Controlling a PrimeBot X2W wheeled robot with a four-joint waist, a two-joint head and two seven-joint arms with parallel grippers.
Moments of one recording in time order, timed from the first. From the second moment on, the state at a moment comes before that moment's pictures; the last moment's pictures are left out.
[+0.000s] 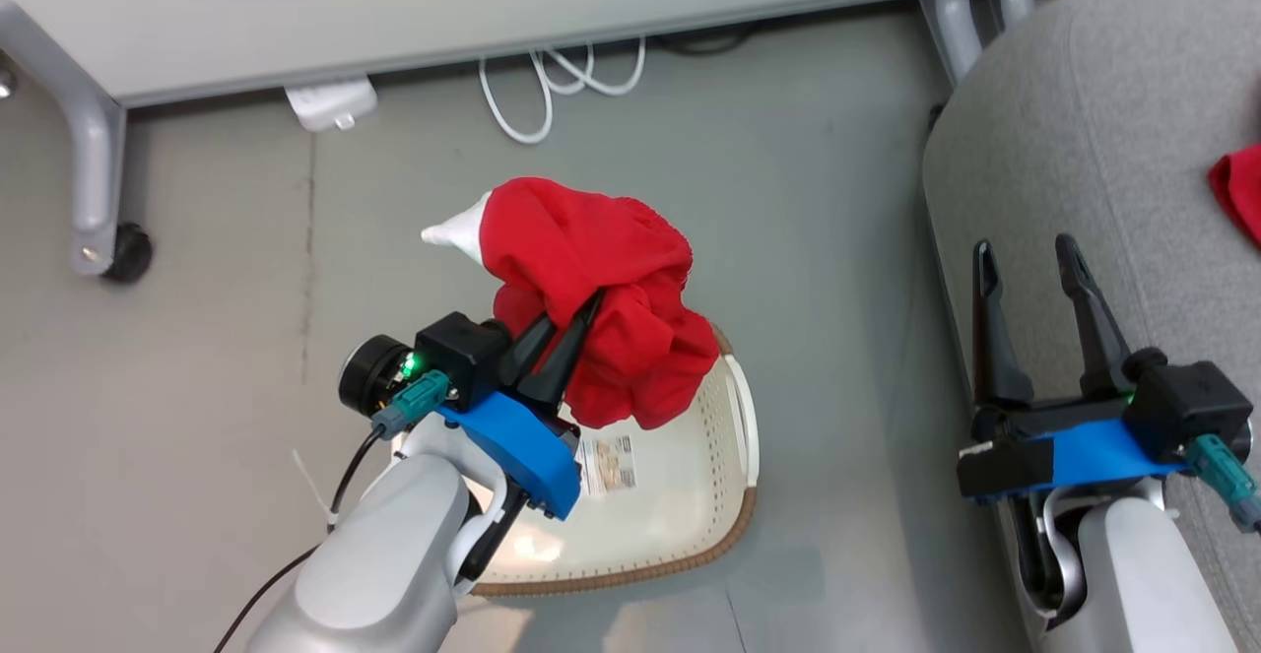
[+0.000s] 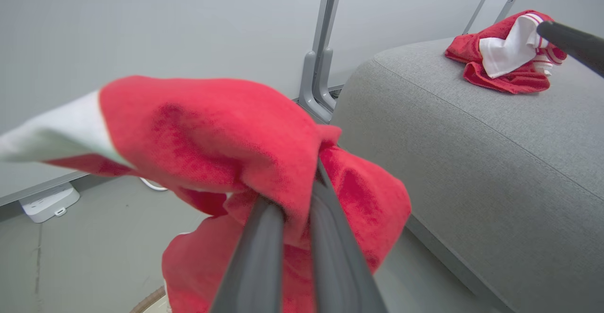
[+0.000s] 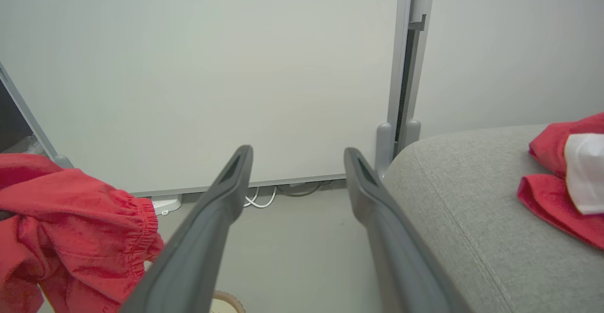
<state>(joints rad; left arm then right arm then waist) -0.65 0.12 -0.67 0.60 -0.46 -0.09 -0.26 -0.29 -0.06 -0.04 0.21 0.08 0.13 -0.26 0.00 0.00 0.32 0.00</state>
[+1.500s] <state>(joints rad) -0.65 0.15 -0.71 0.37 -0.45 -0.04 -0.16 -0.14 -0.06 0.18 0.26 0.11 0.13 -0.26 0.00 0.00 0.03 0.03</state>
